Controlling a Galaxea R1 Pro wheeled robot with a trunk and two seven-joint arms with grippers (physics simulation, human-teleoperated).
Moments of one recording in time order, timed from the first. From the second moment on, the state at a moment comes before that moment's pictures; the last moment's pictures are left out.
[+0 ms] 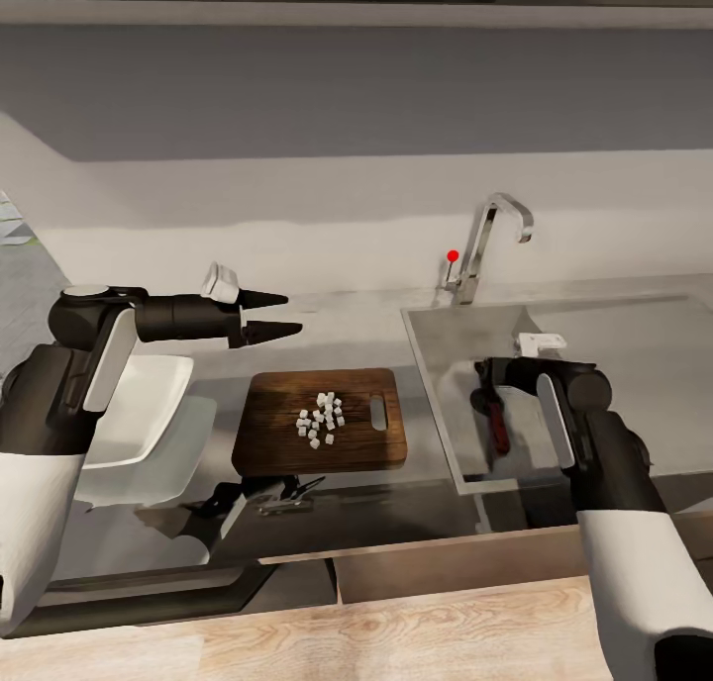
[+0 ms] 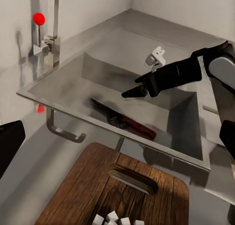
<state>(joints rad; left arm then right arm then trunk) -1.05 0.31 -0.18 -1.46 0.30 0.80 -1.11 -0.83 -0.10 -0.04 -1.37 -0.07 0.97 0.01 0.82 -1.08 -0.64</state>
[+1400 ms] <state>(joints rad) -1.05 0.33 -0.17 -1.46 0.30 0.80 -1.11 -0.76 -0.10 -0.04 -1.45 -0.07 0.75 0.26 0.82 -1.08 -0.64</state>
